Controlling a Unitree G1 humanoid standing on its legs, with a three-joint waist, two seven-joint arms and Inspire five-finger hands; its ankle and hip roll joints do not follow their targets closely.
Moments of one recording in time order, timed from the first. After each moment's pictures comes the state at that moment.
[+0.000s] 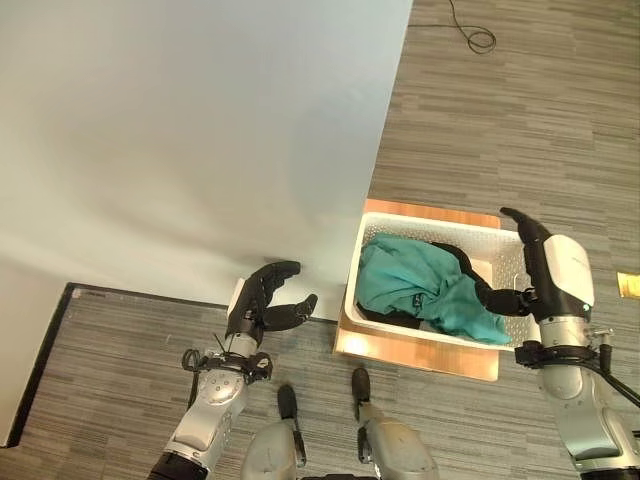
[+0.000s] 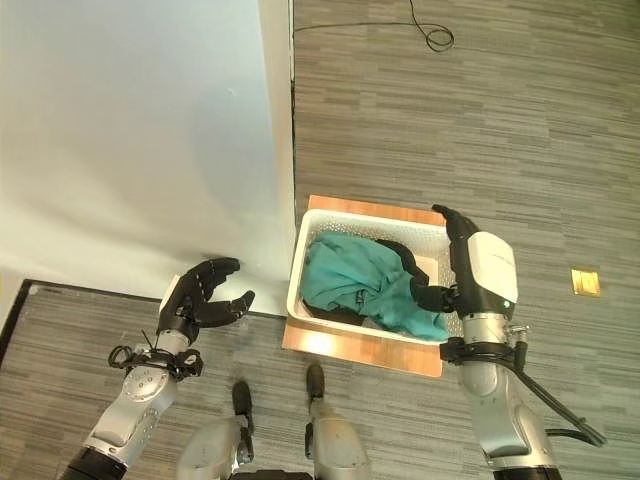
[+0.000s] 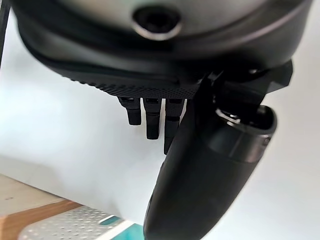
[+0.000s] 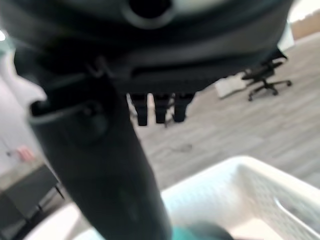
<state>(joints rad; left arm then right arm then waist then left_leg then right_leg) 0.00 0.31 -0.30 0.07 -0.35 -0.09 0.20 0.13 -0.63 -0.14 -0.17 -0.45 0.03 -0.27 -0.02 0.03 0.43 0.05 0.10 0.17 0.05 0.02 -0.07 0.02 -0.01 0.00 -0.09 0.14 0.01</state>
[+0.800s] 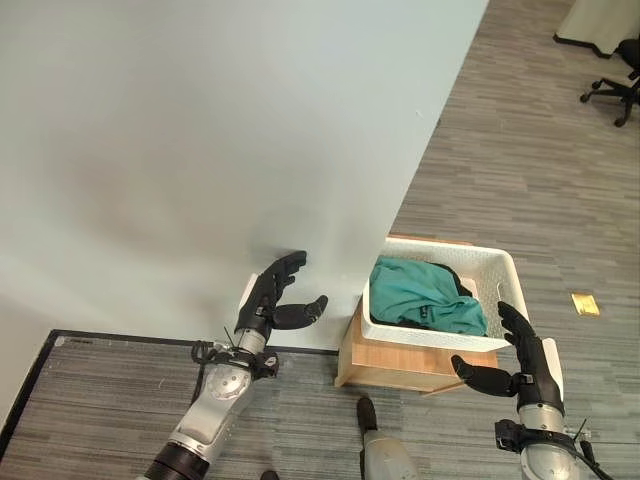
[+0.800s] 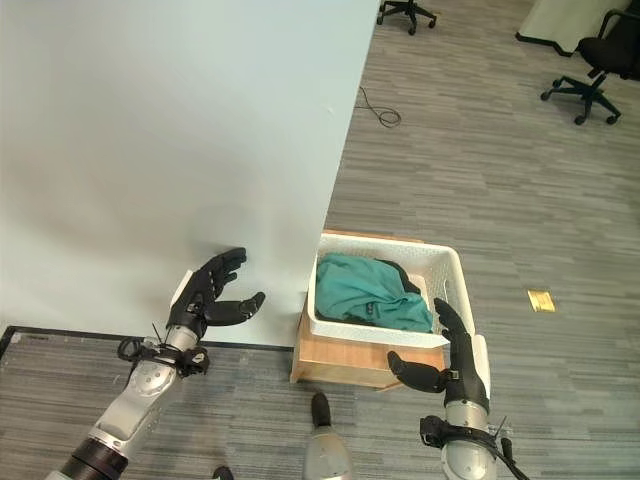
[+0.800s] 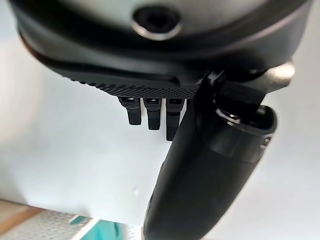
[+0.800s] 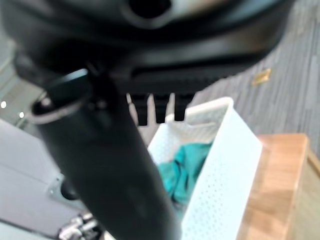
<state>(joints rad) -0.06 0.39 -0.37 0.10 -0.33 -0.11 0.19 0.40 -0.36 -0.13 -0.08 -0.05 -0.10 -0.24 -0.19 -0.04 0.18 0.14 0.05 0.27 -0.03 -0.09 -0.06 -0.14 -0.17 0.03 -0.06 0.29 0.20</state>
